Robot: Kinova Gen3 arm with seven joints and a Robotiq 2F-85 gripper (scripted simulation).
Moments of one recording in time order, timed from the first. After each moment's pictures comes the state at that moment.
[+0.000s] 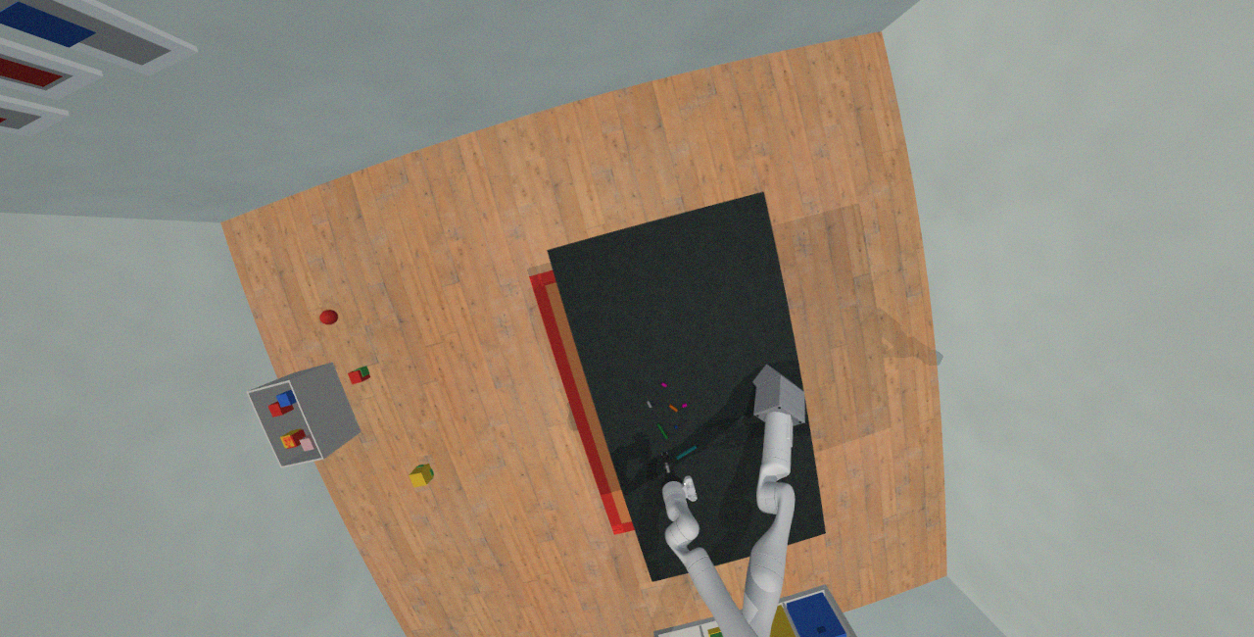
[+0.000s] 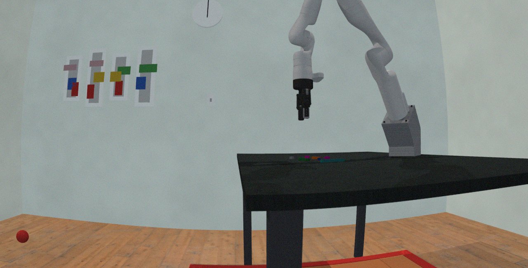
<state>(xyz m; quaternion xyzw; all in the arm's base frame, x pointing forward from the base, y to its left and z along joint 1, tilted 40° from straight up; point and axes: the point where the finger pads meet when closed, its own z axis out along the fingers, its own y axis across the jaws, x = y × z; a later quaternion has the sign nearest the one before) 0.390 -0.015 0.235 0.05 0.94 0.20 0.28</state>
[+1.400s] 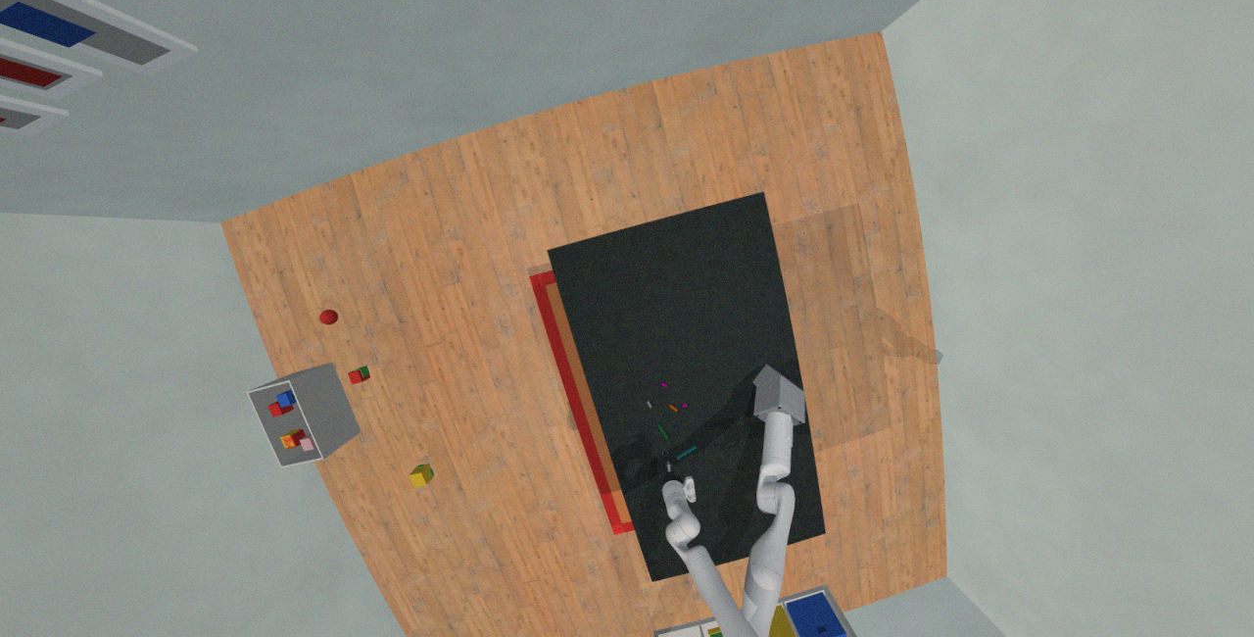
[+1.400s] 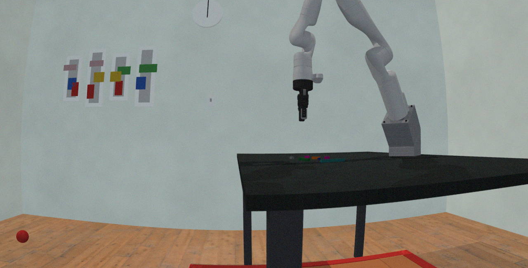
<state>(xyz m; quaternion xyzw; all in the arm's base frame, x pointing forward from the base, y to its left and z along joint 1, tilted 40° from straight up) 0.394 -0.014 0.235 0.11 0.93 0.23 0.27</state>
